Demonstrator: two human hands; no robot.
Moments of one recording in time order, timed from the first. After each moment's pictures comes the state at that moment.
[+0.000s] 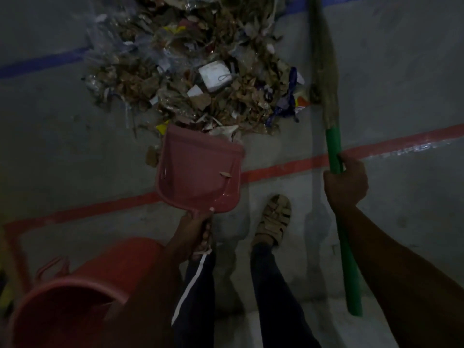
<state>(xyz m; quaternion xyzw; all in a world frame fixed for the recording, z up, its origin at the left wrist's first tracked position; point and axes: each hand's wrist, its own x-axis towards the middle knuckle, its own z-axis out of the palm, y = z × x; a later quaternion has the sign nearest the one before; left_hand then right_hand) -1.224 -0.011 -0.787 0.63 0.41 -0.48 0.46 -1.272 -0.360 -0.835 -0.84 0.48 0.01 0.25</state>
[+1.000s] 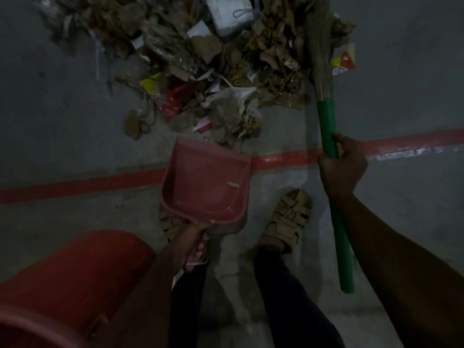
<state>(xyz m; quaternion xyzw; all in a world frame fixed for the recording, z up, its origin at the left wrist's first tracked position) -1.292 0.044 -0.961 0.54 0.48 -0.57 0.40 -1.256 -0.313 -0.981 -0.87 0.36 -0.06 0.33</state>
